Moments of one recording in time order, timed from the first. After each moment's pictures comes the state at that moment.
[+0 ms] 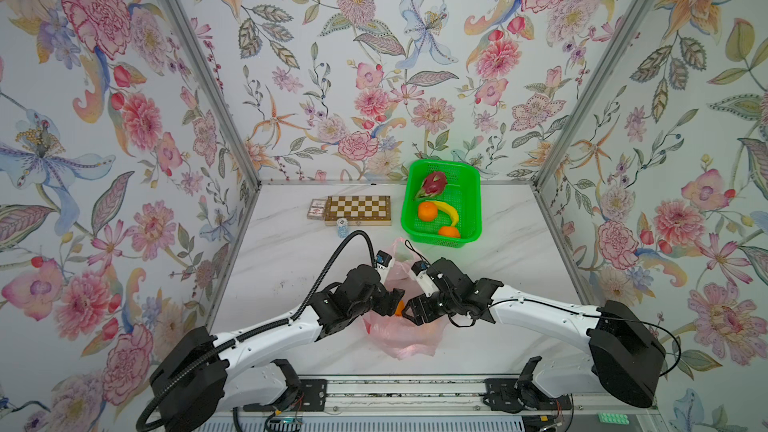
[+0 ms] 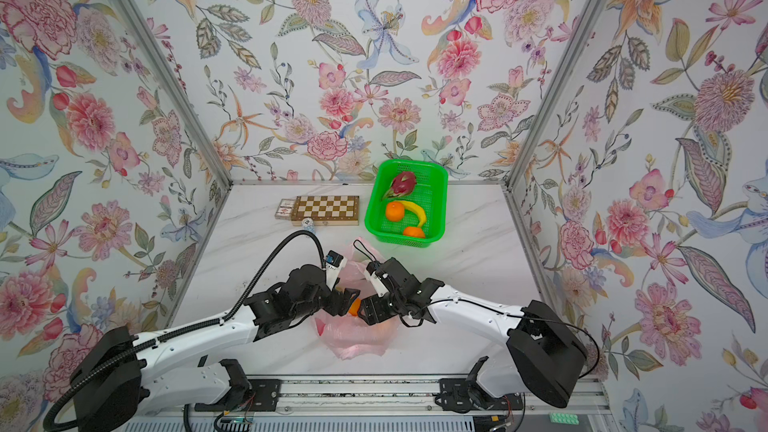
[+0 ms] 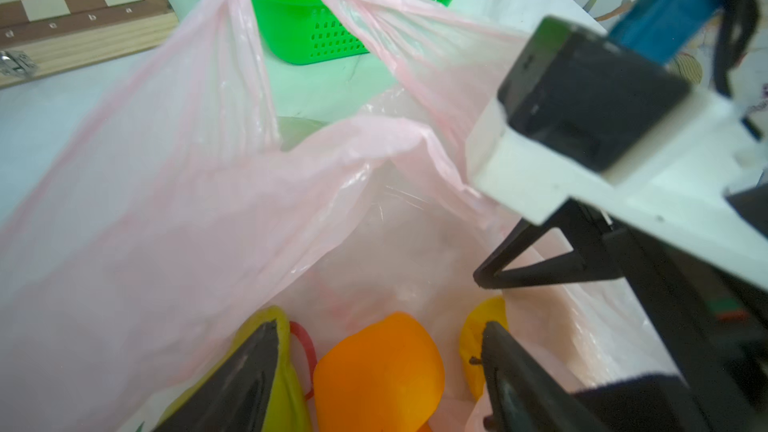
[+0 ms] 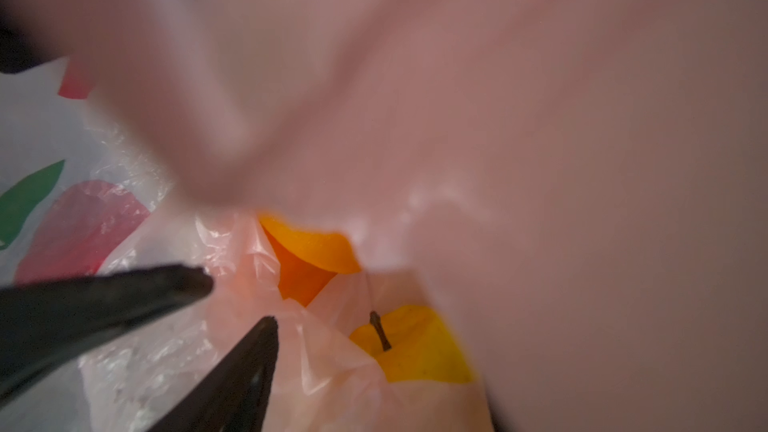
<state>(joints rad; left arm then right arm) -0.89 1.24 0.65 -0.08 -0.06 -0.31 0.88 1.38 0.74 -0.32 -0.26 0.44</state>
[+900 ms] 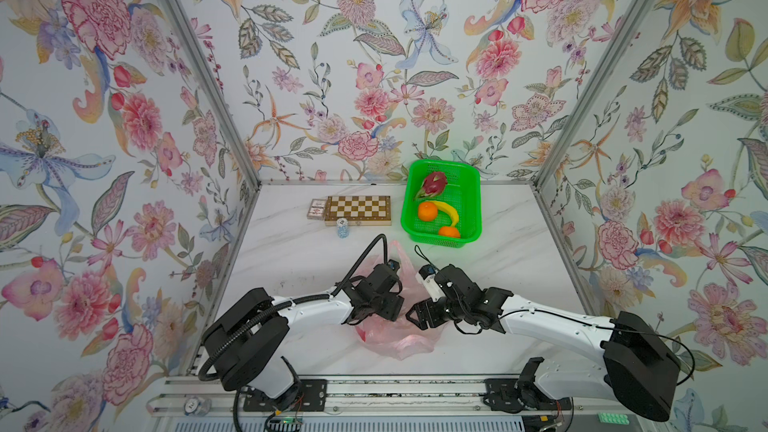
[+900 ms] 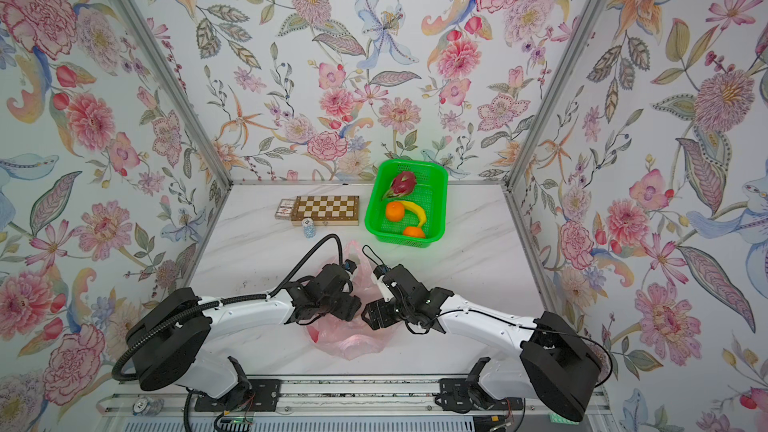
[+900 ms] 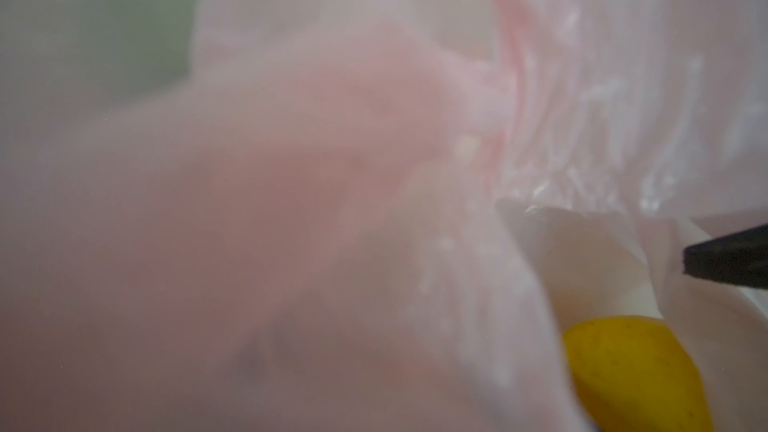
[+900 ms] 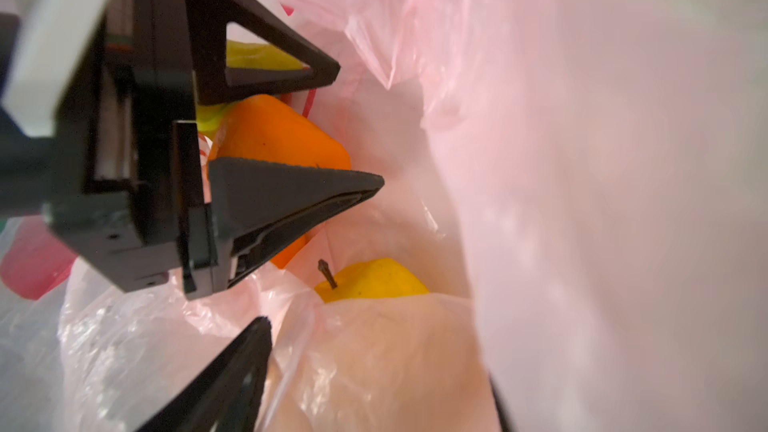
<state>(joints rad) -0.88 1.53 0.74 -0.21 -0.05 -0.34 0.88 1.28 0.65 -0.26 -0.22 0.47</state>
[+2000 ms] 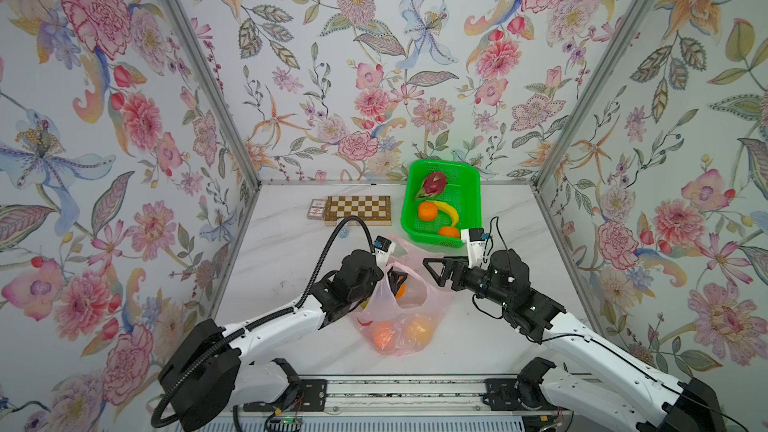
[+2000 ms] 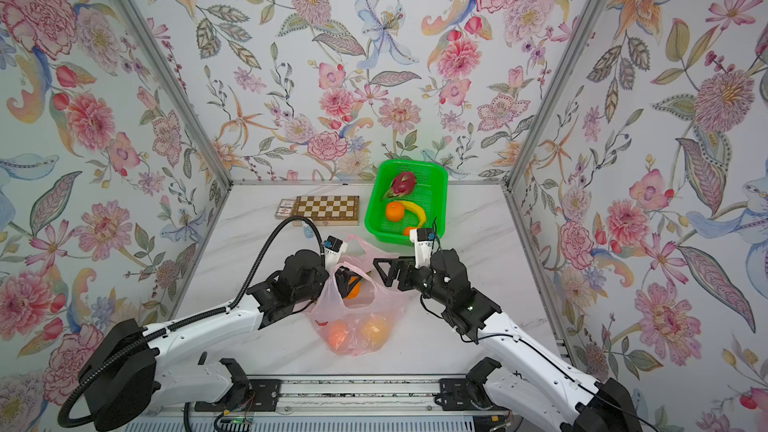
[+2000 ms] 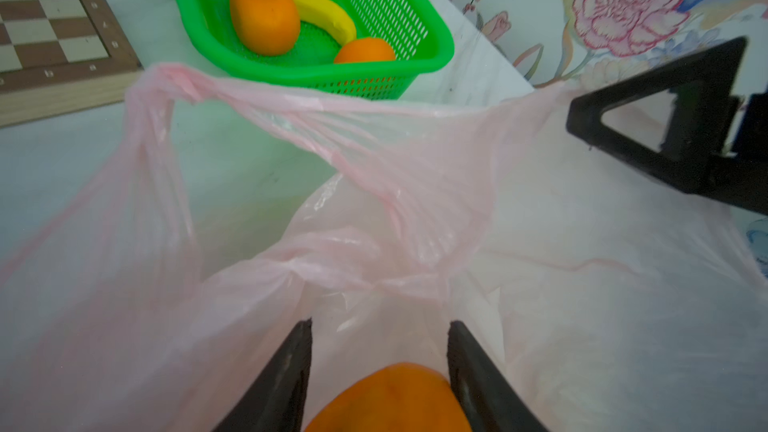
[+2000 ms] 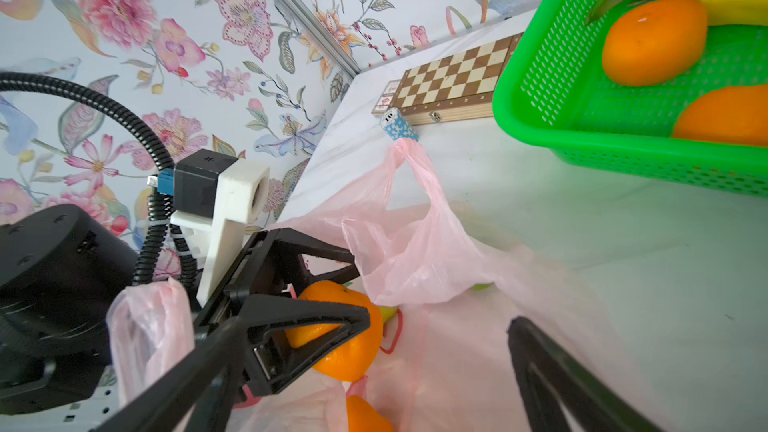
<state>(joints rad) -0.77 1.25 0.68 0.10 0.12 -0.33 0.65 0.93 0.60 0.06 -0.23 0.68</state>
